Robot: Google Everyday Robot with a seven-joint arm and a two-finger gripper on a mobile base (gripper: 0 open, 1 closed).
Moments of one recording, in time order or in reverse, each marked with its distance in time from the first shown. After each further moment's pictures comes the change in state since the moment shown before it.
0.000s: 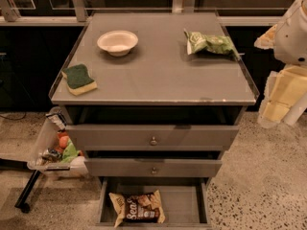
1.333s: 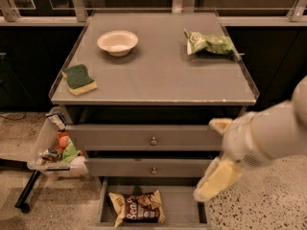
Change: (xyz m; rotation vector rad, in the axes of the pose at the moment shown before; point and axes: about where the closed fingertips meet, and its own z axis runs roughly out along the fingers) arm -0.036 0.111 0.143 -0.137 -0.358 0.180
